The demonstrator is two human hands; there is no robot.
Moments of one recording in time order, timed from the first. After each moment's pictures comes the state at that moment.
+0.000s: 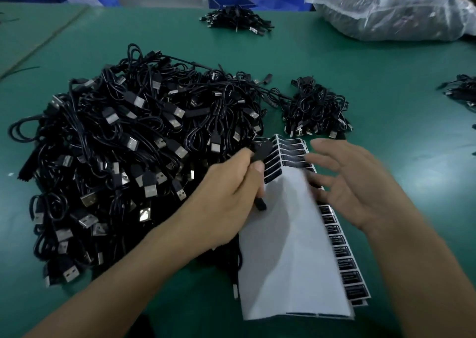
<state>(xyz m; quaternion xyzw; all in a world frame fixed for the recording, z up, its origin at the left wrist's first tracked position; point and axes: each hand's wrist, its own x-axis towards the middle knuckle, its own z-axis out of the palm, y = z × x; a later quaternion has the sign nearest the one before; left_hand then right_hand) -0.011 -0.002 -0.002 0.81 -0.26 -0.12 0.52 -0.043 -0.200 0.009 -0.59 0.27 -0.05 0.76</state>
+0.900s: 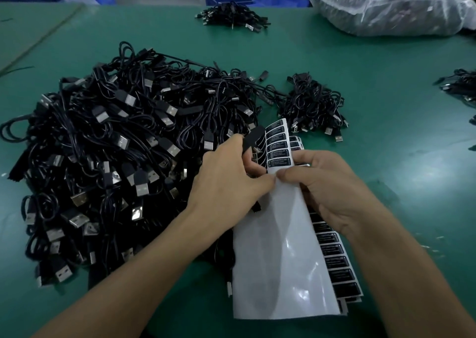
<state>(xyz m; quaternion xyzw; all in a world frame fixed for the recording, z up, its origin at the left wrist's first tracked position) -0.005 -0.028 -0.004 0.86 -0.17 -0.01 0.47 -0.040 -0.189 -0.010 -0.70 0.16 0.02 0.70</state>
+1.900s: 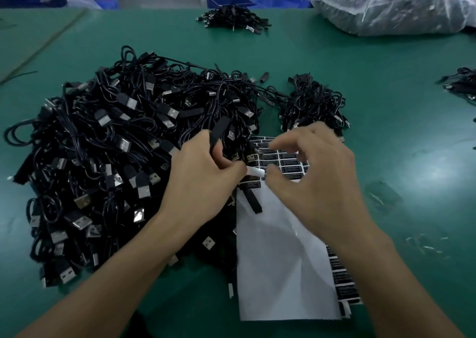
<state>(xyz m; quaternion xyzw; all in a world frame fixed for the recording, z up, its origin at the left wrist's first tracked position) 0.008 -0.005 -0.006 0.85 -0.13 0.04 0.52 -0.054 -0.165 0.003 -0.91 0.01 -0.27 0.31</state>
